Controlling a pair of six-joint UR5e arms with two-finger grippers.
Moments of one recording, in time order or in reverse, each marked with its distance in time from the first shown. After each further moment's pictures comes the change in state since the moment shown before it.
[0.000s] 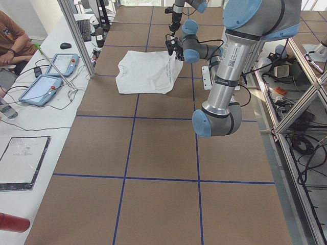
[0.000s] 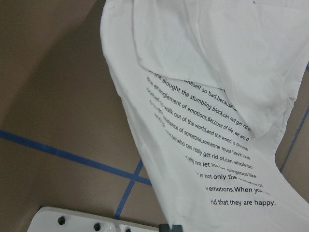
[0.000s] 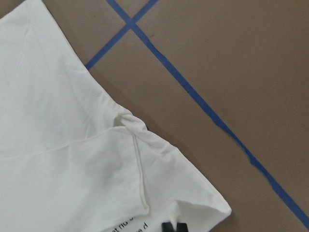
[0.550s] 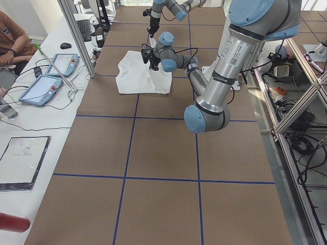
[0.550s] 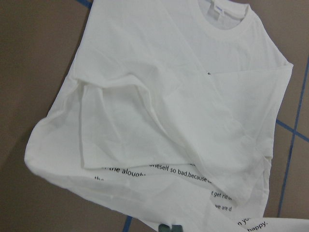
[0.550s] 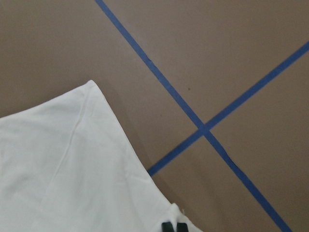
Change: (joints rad) left arm -0.170 -0.086 0.363 -0.226 0.028 0.085; right arm 0.193 0.357 -0.385 -0.130 0.003 -0.228
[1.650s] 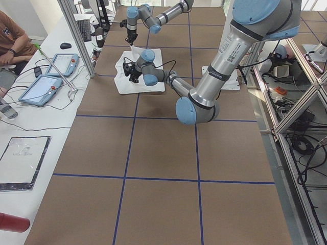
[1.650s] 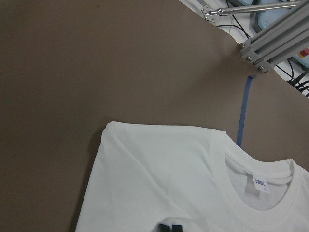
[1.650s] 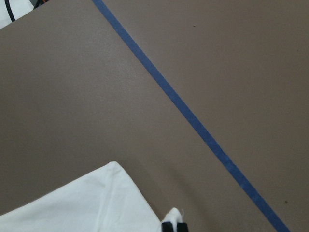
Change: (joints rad) left arm -0.061 -0.121 0.414 -0.286 0.082 0.021; right arm 0.071 0.340 -0.635 0.136 0.003 -0.137
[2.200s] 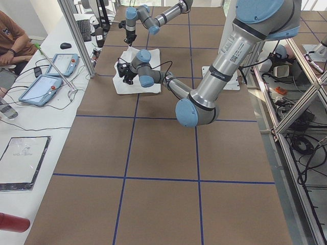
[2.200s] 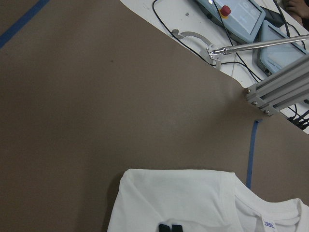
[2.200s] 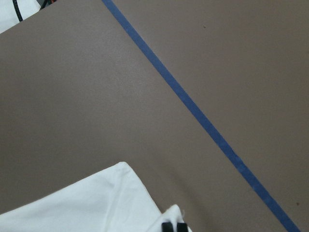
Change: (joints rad) left arm -0.058 0.032 -0.020 0.002 -0.005 0.010; right arm -0.001 0.025 -0.029 0.005 -0.001 -0.002
